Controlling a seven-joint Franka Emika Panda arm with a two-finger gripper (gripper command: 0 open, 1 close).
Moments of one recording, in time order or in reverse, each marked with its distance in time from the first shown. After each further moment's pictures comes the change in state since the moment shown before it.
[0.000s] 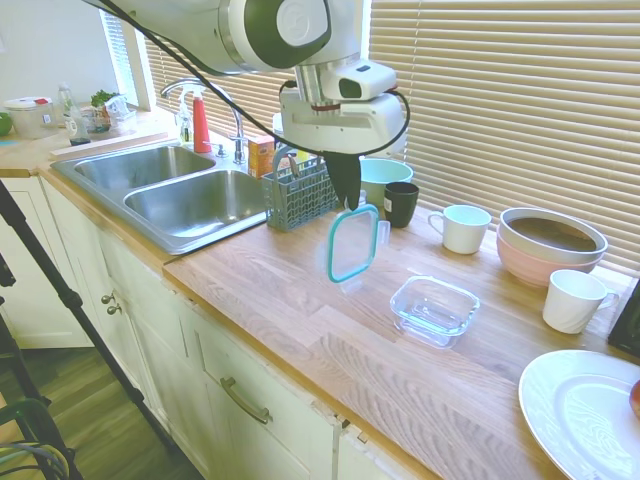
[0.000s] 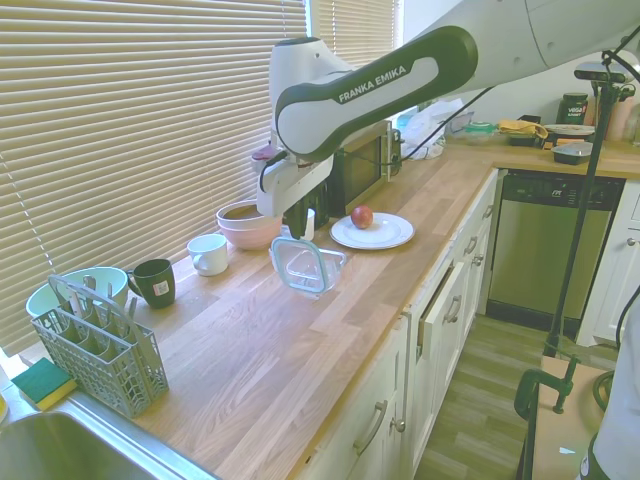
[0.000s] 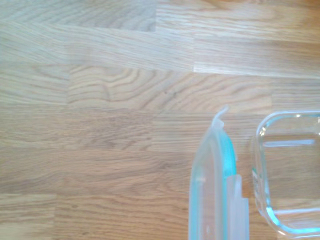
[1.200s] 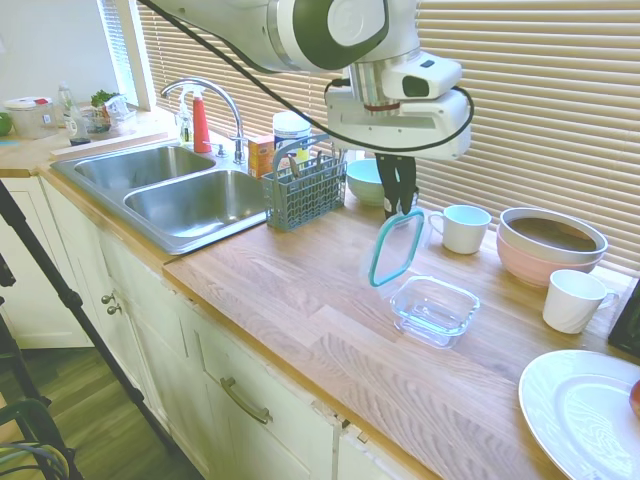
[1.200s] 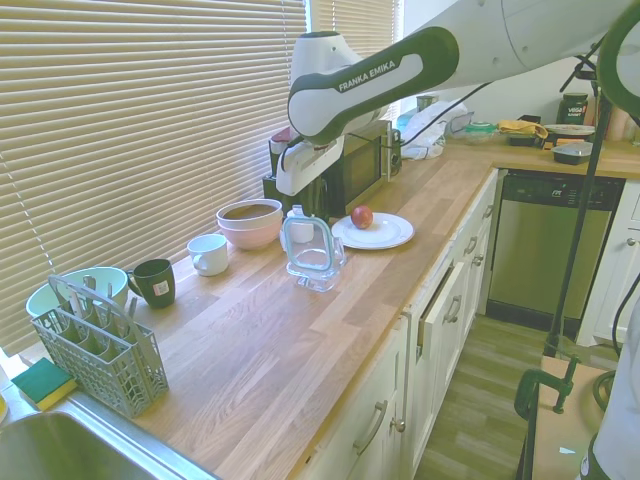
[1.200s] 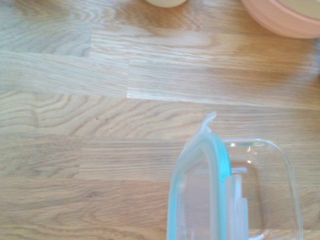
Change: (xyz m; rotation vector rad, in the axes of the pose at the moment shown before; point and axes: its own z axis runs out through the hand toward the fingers) arm 0.062 0.032 0.001 0.018 0.038 -0.016
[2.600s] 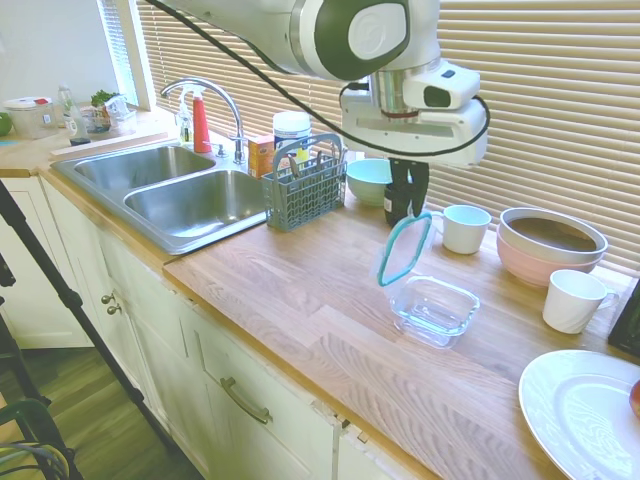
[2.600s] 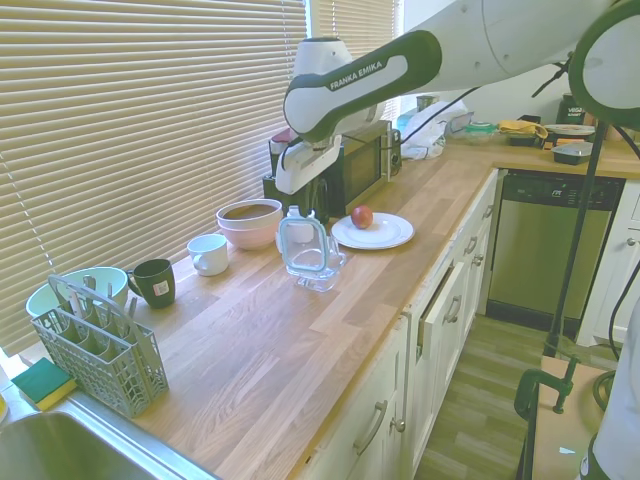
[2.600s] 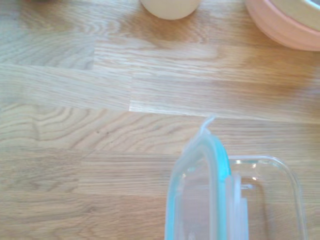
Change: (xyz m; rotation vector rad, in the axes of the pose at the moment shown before) arm 0.020 0.010 0.012 0.051 -0.030 -0.007
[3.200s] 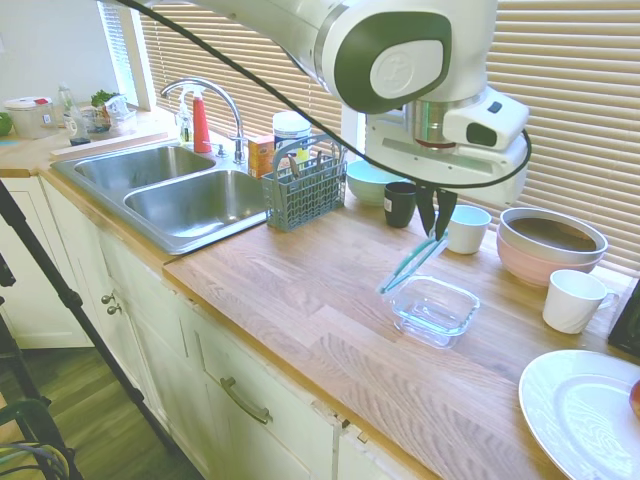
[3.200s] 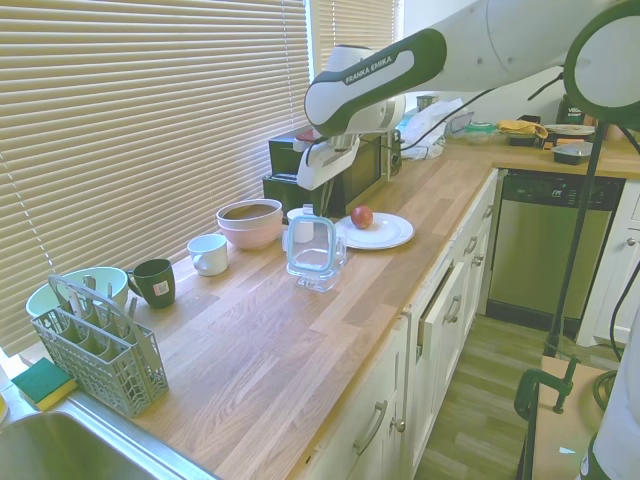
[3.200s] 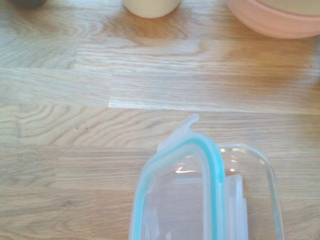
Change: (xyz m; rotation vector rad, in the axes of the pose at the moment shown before) arm 0.021 0.066 0.019 0.109 -0.033 0.024
